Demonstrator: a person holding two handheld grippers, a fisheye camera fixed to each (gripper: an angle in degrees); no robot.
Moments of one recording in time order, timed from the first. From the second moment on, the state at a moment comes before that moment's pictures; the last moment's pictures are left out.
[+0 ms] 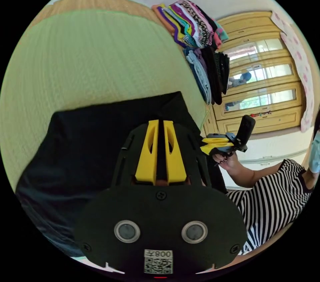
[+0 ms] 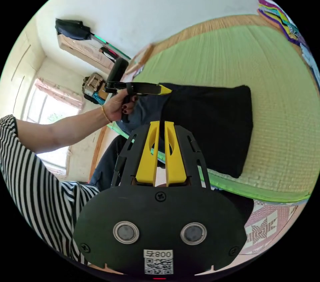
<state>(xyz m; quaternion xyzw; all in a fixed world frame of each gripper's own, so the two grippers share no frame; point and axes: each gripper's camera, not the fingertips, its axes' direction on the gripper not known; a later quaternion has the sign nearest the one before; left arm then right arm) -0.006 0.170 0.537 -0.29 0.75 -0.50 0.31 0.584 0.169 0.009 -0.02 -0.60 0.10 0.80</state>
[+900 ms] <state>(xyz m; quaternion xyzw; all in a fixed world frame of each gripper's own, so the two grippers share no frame) -0.159 0.118 0.562 -0.36 0.73 -0.47 0.34 0.483 0.127 0.073 -0.06 -0.53 0.02 0.84</state>
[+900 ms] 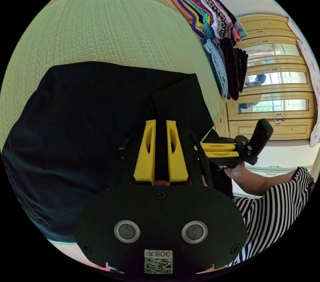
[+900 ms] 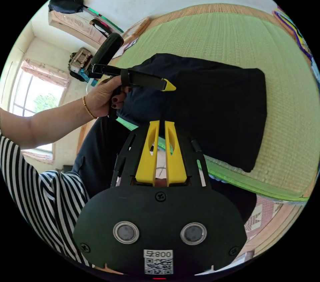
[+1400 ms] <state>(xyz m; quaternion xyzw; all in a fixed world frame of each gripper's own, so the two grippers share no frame) -0.229 0.116 0.562 -0.34 0.72 -0.50 0.34 0.421 0.108 0.088 -0.06 -0.49 -0.05 0.87</state>
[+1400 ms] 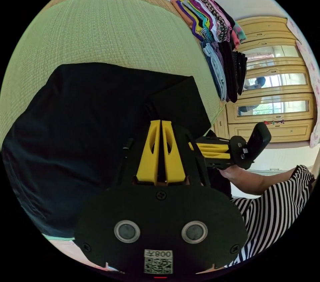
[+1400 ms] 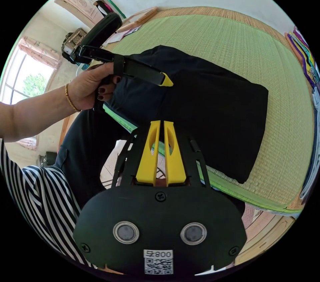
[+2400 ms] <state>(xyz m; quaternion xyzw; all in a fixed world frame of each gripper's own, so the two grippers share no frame) -0.230 0.118 0.566 -0.38 0.70 -0.51 0.33 0.394 0.105 0.086 -0.04 -0.48 -0.05 0.87</state>
